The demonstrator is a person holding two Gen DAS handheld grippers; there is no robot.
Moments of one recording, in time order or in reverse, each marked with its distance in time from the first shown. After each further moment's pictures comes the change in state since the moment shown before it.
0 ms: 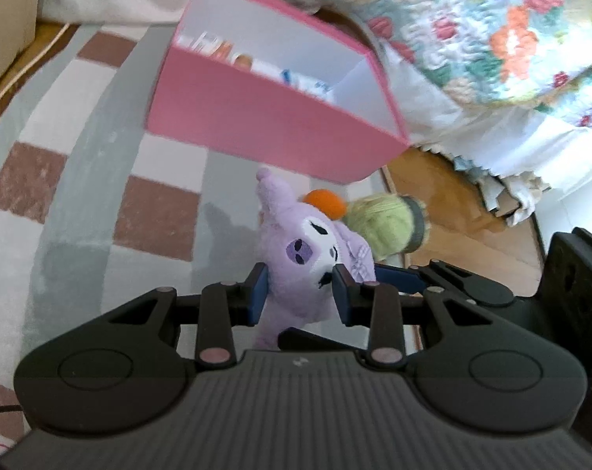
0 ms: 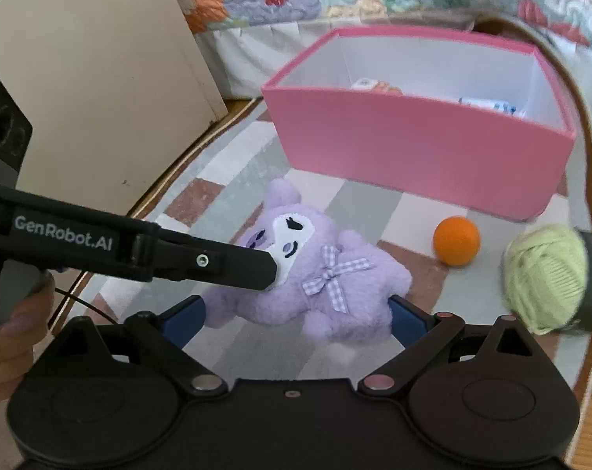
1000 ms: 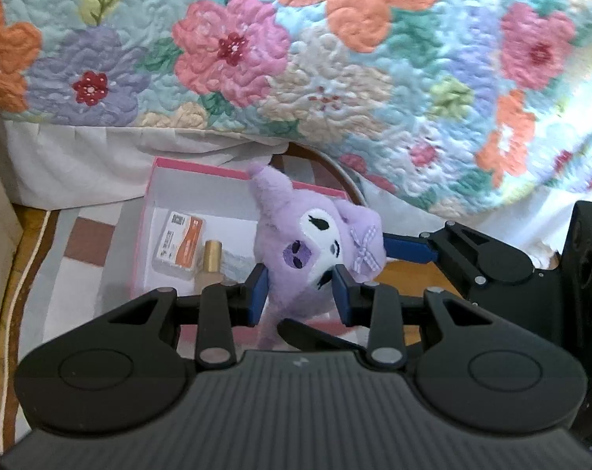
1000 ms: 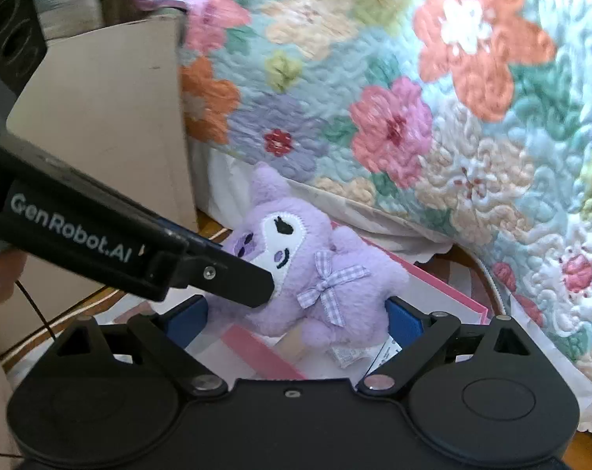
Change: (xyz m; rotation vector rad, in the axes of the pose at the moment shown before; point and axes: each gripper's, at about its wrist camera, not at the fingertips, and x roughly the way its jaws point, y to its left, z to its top) left arm -0.015 -0.093 0.187 0.100 -0.120 0.121; right arm -0.053 -0.020 0.175 -0.337 -0.149 -0.101
